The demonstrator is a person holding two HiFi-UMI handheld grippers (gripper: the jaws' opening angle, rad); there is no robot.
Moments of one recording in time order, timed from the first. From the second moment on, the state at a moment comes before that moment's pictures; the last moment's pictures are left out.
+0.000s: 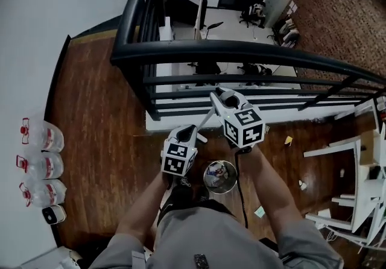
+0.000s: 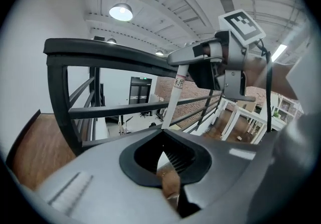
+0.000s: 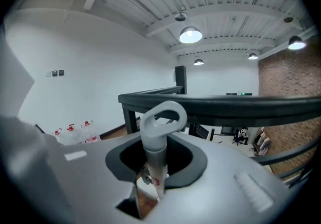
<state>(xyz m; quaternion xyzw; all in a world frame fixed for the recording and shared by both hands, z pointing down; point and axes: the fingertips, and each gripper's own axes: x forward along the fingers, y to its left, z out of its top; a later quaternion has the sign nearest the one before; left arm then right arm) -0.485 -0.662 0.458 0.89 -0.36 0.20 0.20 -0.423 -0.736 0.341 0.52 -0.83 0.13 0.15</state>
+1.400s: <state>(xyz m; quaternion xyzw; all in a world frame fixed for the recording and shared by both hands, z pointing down) -0.138 -0.474 0.400 0.98 0.01 0.18 -0.03 -0.169 -0.481 0.142 0.73 -0.68 0.07 0.00</state>
